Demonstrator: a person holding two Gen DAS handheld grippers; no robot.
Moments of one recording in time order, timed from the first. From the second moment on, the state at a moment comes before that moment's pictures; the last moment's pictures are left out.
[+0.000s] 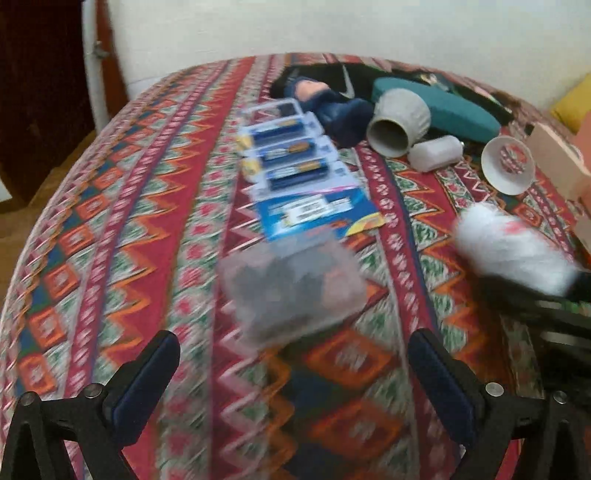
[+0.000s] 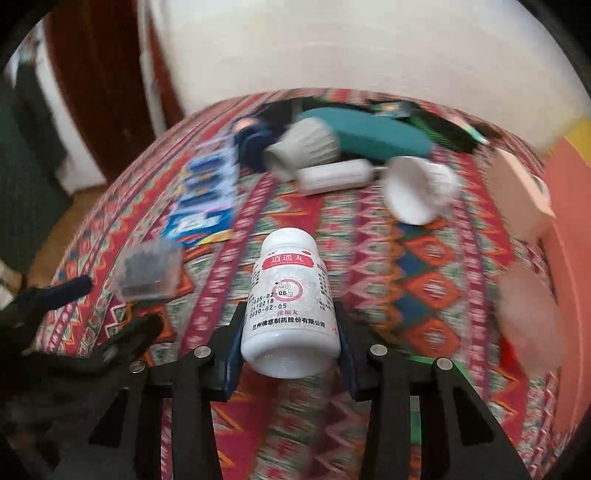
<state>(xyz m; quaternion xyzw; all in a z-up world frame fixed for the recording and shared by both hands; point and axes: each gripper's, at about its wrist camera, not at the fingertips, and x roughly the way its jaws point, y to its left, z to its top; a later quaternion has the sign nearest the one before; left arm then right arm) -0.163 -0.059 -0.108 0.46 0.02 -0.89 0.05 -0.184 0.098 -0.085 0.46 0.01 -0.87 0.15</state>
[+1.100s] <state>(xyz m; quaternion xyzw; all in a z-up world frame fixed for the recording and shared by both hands) -0.090 -0.048 0.010 0.26 0.06 -0.96 0.05 -0.070 0.125 0.027 0.27 0.07 -0.95 0.16</state>
